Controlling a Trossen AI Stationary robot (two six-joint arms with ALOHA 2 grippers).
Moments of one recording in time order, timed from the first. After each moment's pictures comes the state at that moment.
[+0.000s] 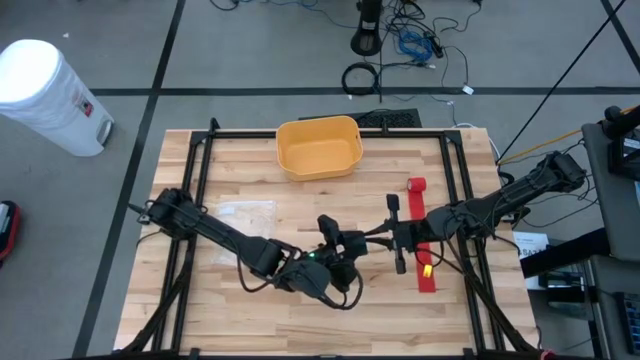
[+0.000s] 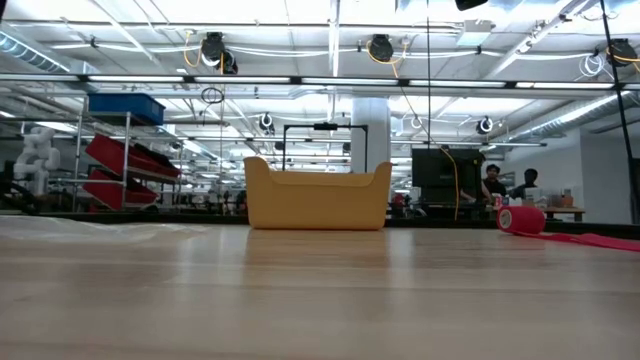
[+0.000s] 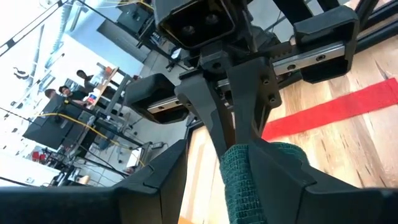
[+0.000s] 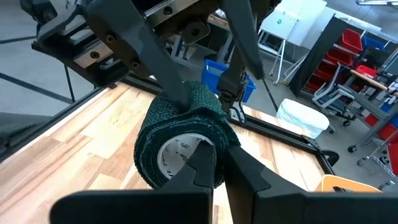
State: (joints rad) left arm -0.43 1.91 1.73 -0.18 -0.92 0.53; right arm 0.40 1.08 0.66 0.29 0.32 -0.27
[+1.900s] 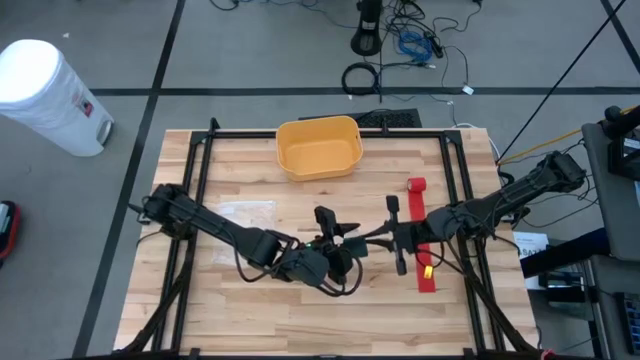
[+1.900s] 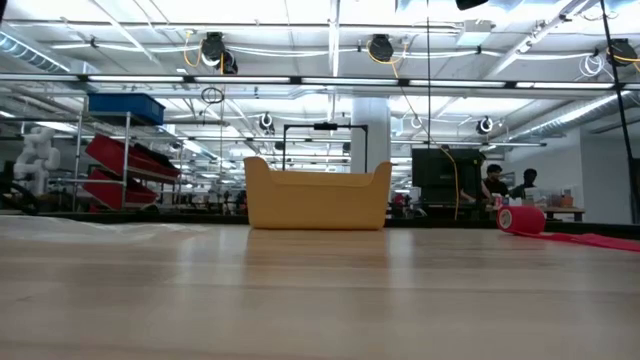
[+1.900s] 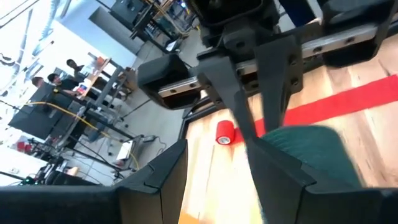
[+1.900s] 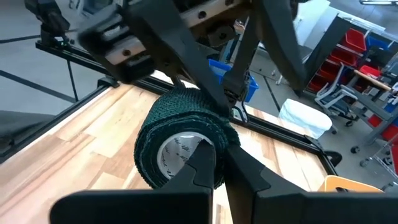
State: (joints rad) left arm -0.40 1.86 1.70 -0.24 -0.87 0.46; right arm 0.40 1.08 0.66 0.29 0.31 -0.27
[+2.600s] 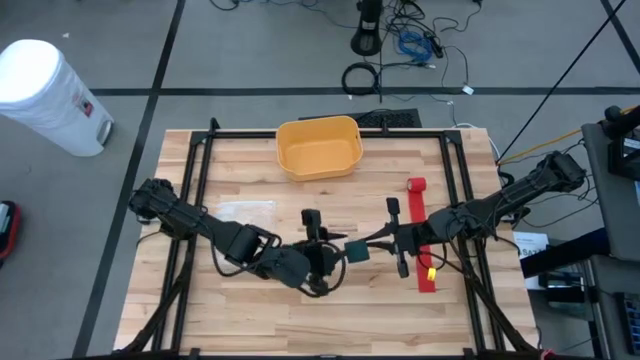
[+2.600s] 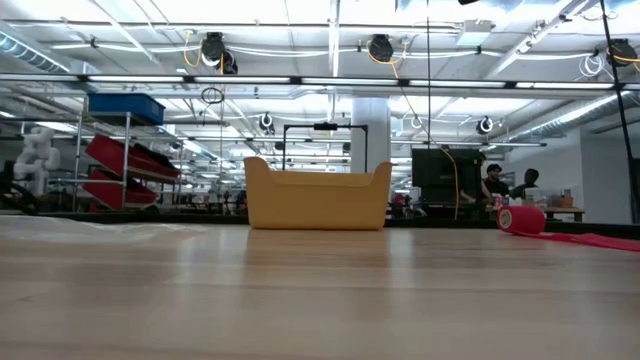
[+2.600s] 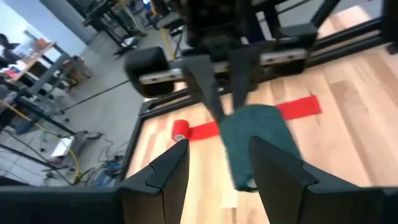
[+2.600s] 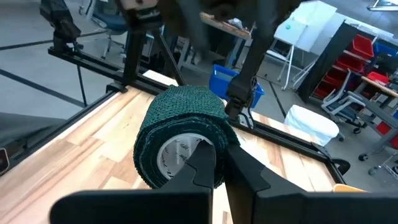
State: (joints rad) left arm -0.45 1.75 1.70 -0.43 -0.71 0.19; right arm 0.41 1.08 0.66 0.30 0.30 -0.28
